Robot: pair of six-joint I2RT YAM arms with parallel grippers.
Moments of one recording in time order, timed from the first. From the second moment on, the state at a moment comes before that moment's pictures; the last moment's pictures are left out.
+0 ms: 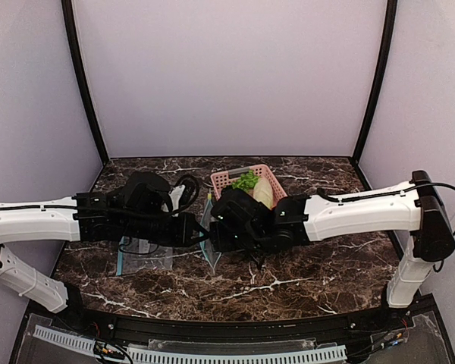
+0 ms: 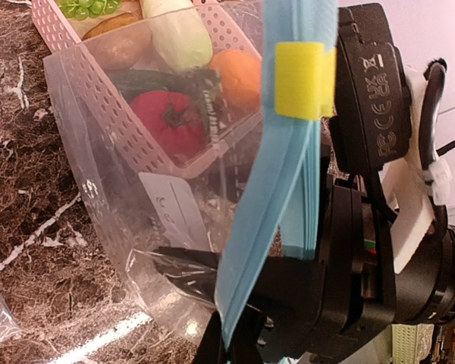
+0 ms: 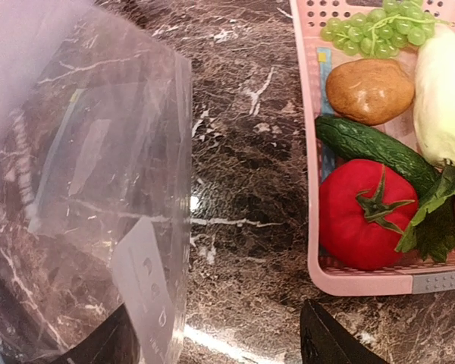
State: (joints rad) left arm -1.03 1.27 0.94 -0.34 0.05 -0.81; right arm 1.24 1.77 1.34 -0.43 0.41 0.79
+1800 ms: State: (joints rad) left arm -0.98 1.19 0.98 -0.49 0.02 -0.77; right arm 1.15 1.44 1.14 -0.27 0.01 0.53
